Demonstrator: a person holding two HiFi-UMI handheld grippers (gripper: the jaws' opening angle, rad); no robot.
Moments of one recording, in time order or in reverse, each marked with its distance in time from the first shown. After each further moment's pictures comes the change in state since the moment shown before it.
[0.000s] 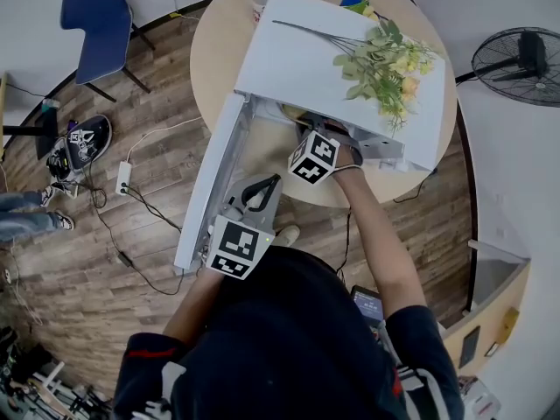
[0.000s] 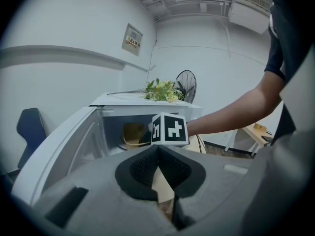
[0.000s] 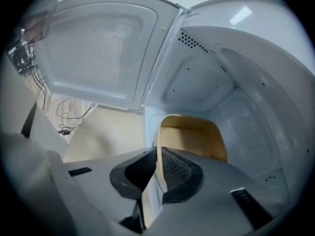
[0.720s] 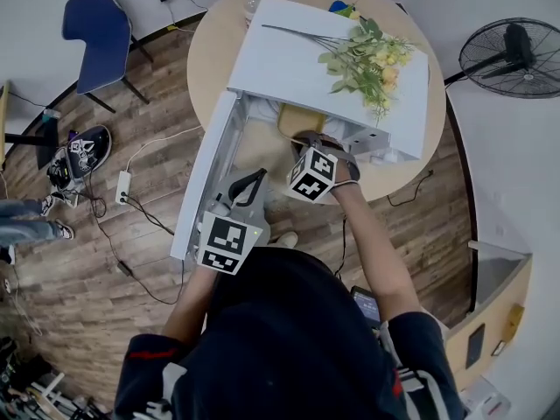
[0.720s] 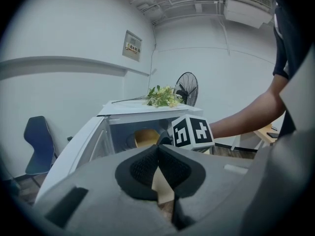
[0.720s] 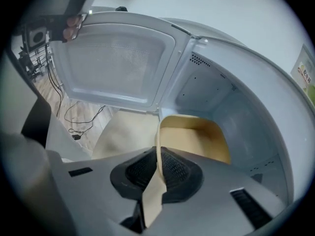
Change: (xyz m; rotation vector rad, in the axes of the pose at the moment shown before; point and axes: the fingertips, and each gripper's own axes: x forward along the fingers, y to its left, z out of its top) left arm -0.021 0.000 0.010 0.041 -0.035 0.062; right arm -0.047 0.040 -0.010 0.028 -0.023 0.062
